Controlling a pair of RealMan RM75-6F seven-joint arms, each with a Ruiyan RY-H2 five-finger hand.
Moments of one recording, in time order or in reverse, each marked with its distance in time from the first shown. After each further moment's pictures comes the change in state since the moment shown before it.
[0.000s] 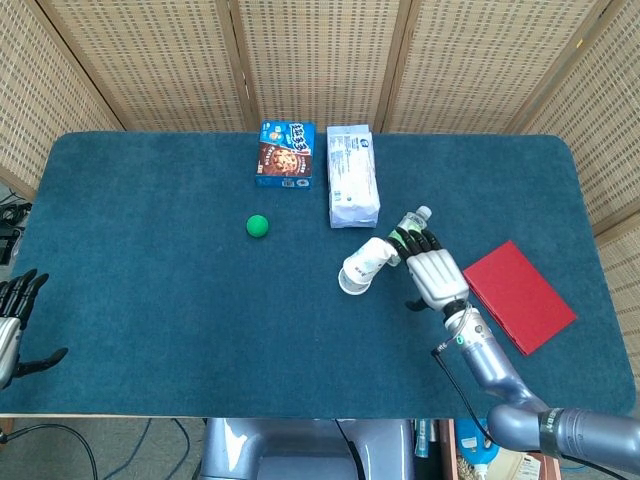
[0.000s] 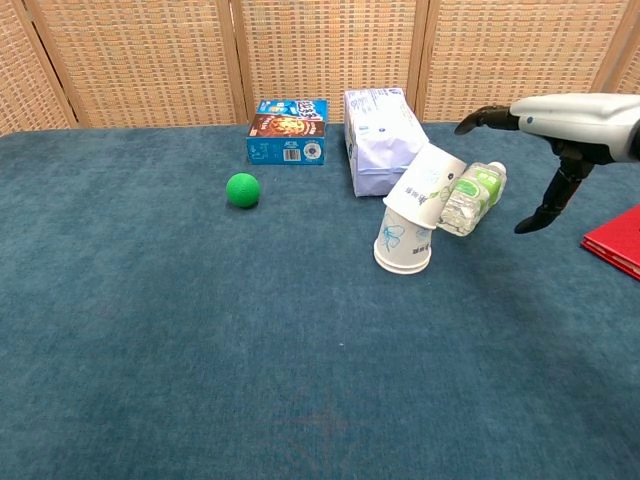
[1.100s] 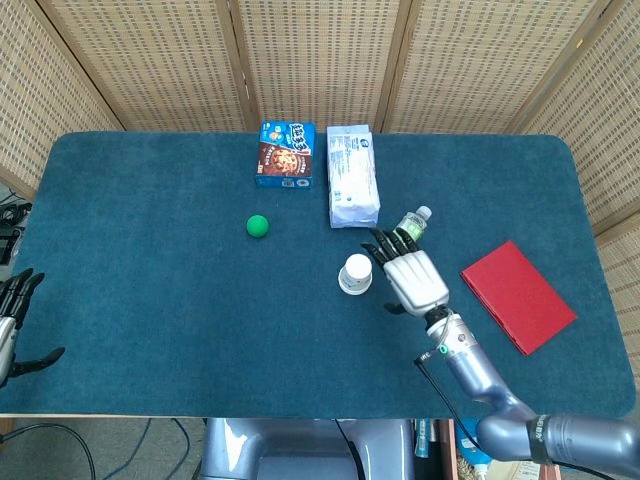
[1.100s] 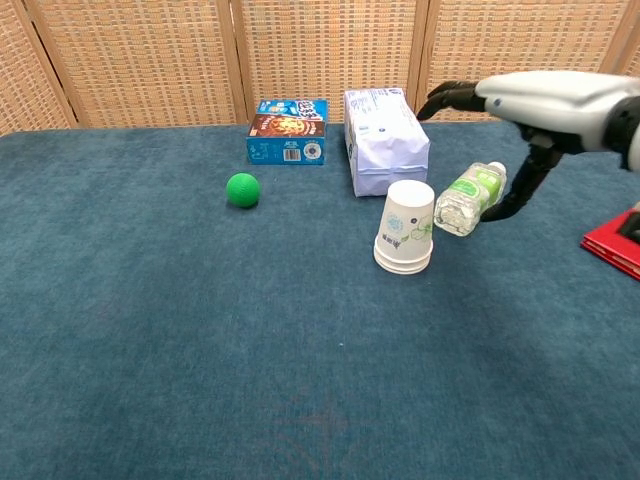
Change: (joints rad) left arm 0.003 0.010 -0.001 0.008 -0.001 0.003 -0.029; right arm -0.015 -0.032 0.011 -0.050 -0.136 0.082 -0.037
